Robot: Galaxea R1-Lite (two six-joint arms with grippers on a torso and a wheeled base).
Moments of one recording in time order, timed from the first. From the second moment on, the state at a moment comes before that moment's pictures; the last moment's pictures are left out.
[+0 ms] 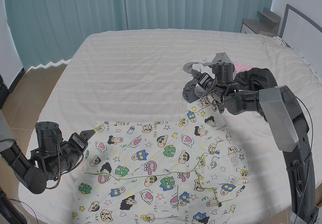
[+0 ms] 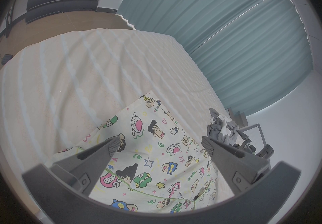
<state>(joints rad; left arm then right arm) -0.21 1.82 -0.29 -1.07 0.09 -0.98 0.36 2.57 -1.97 -0.37 -0.19 0.81</state>
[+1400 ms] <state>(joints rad) 0.05 2.27 -1.13 -0.44 -0.36 -0.23 0.42 1.99 -0.33 -1.25 -0.11 0.63</state>
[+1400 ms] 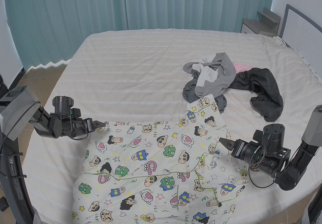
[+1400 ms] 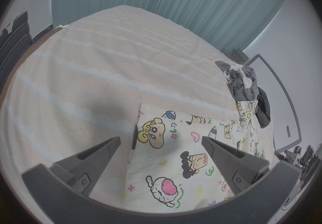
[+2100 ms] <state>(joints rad) 0.03 2.33 -1.16 -0.45 -0.31 -0.23 0.42 2.01 -0.30 -1.27 -0.11 0.64</state>
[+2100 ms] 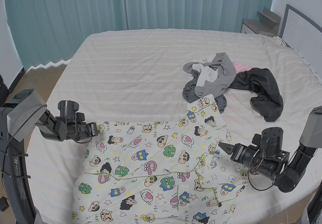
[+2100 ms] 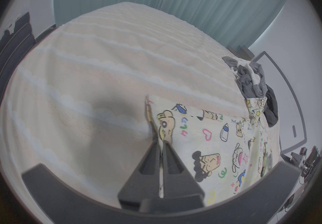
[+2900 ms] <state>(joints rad) 0.08 2.34 -1.24 -0.46 -0.23 -0.24 0.42 2.03 -0.29 -1.28 -0.11 0.65</state>
